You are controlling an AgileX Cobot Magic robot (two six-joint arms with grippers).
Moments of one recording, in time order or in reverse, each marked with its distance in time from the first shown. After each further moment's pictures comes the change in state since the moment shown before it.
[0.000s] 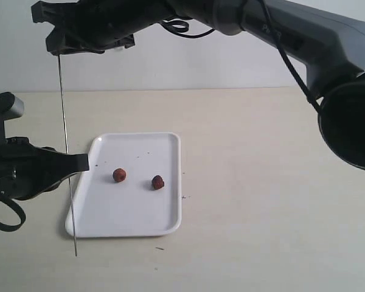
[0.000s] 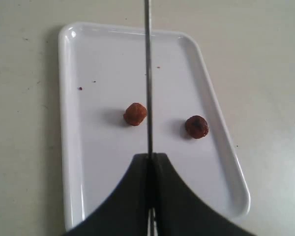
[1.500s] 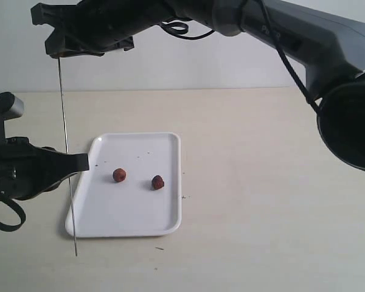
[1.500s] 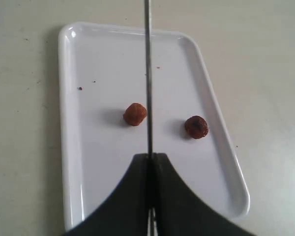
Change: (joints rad) left arm 0.000 0.000 0.000 0.000 0.000 -0.004; right arm 0.000 0.006 0.000 0.007 0.016 0.002
